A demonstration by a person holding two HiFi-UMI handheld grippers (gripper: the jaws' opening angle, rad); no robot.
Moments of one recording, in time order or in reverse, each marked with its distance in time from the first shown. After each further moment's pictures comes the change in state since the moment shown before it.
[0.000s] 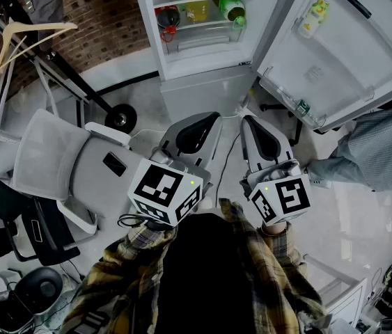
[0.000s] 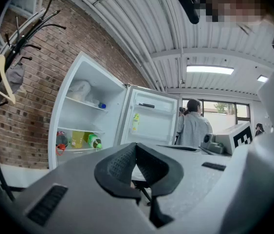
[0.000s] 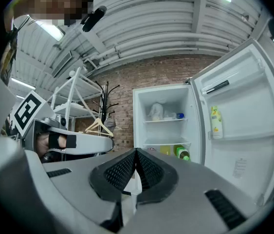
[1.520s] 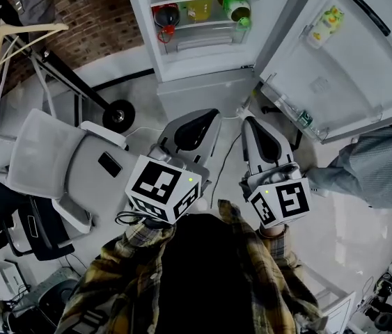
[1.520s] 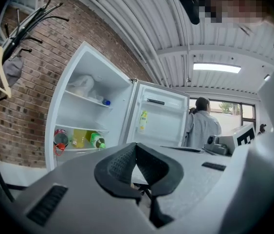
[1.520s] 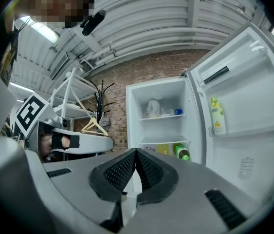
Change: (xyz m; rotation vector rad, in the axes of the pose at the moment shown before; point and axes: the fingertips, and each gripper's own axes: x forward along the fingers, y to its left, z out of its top) left arm 0.056 0.033 -0.005 -0.023 0.013 0.041; right arm 0.037 -0.047 -0.013 0.032 0.005 0.014
